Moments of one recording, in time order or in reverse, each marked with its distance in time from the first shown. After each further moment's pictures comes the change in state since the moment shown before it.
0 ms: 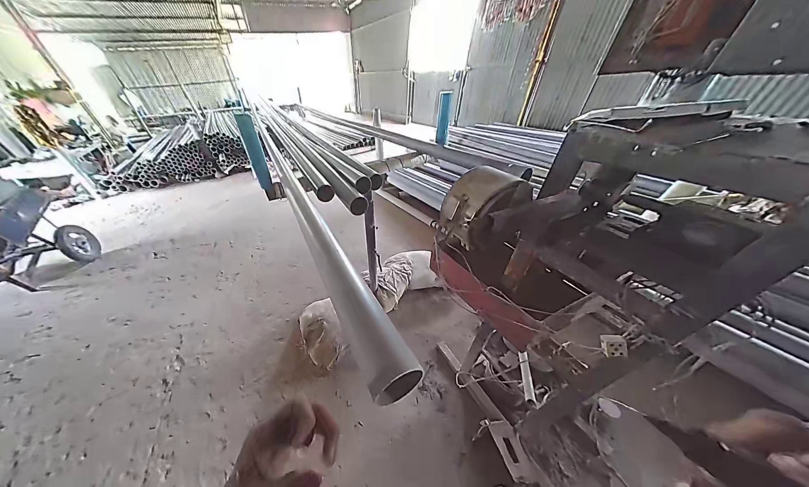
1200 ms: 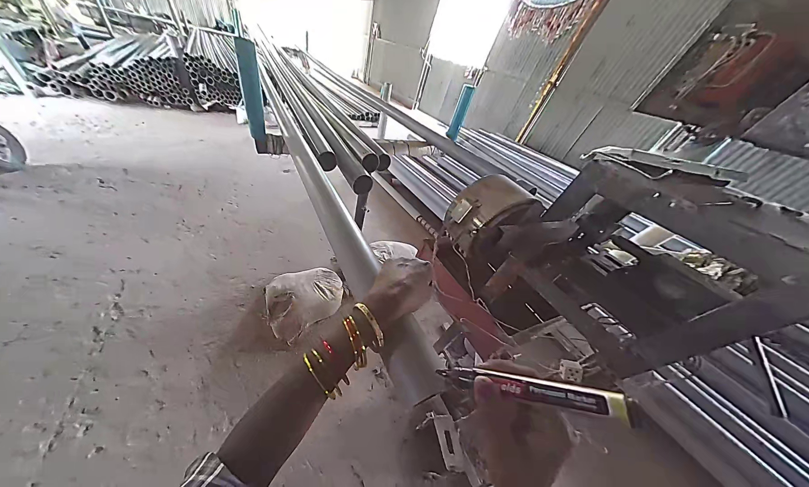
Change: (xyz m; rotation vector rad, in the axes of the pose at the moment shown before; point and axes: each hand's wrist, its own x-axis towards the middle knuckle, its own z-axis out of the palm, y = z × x) left_hand 0.233 -0.062 0.033 1.150 -0.417 -0.555; right_hand 0.020 0.093 0.126 -0.190 0.321 -0.031
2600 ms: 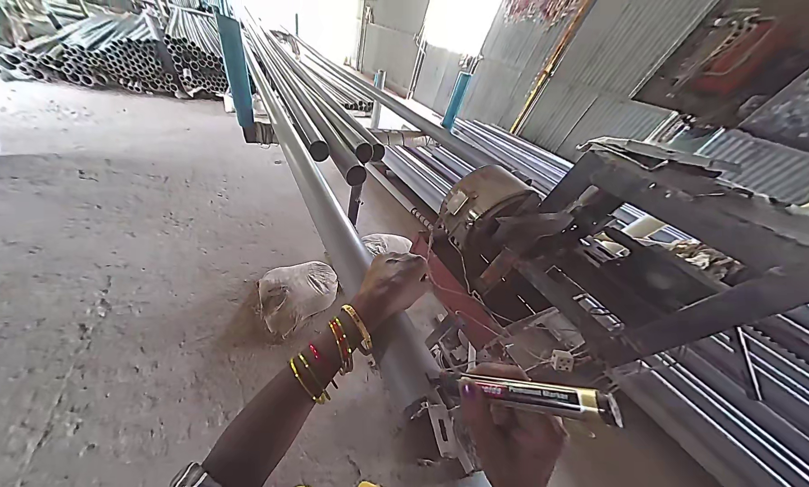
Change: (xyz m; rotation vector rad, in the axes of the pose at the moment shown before) left_hand -0.008 -0.007 0.005 -0.030 0.073 0.043; right_hand -0.001 0.005 -0.003 -0.125 -0.080 -0.113
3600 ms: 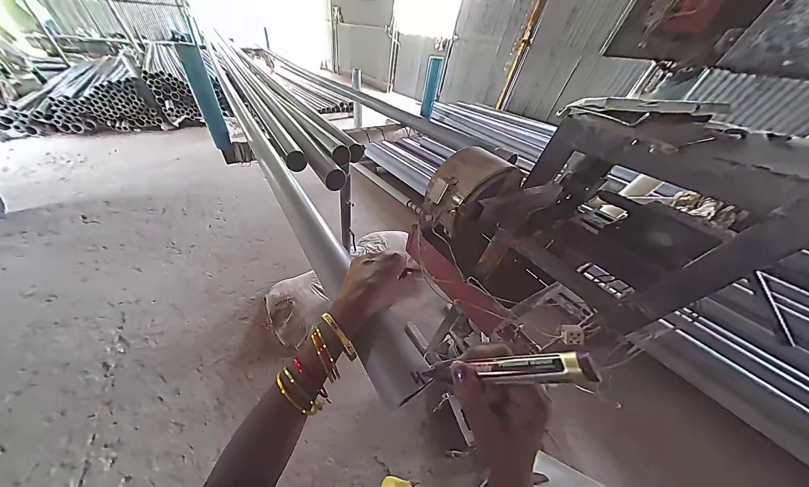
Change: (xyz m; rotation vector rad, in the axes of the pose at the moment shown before) left_hand 0.006 0.001 0.001 0.047 -0.030 -0.073; right_hand 0.000 0.014 0.001 0.097 0.089 0.058
